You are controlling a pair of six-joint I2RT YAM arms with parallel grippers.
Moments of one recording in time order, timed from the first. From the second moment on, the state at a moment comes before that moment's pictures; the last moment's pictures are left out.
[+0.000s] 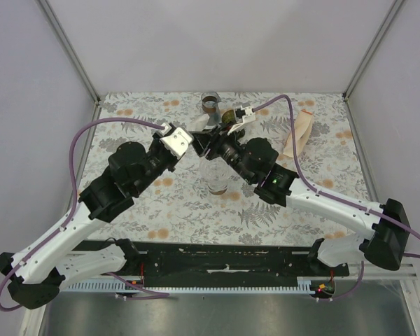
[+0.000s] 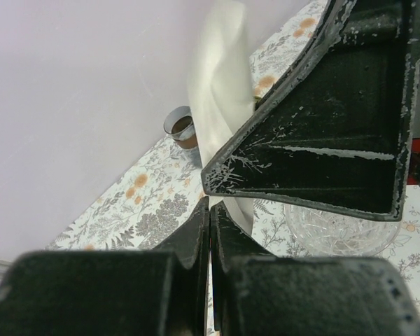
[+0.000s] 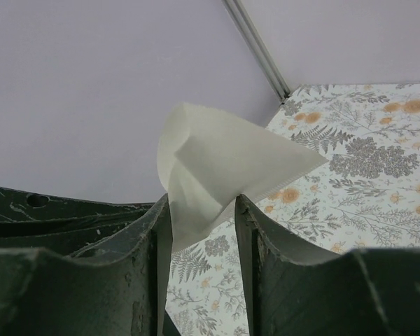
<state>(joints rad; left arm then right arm) -0.85 0.91 1.13 -0.33 -0.23 0.41 0.99 1.35 1.12 0.39 0.25 0.55</state>
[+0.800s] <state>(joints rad) -0.85 0.91 1.13 -0.29 -0.30 0.47 0.98 1.34 1.08 0.40 0.26 0.53</state>
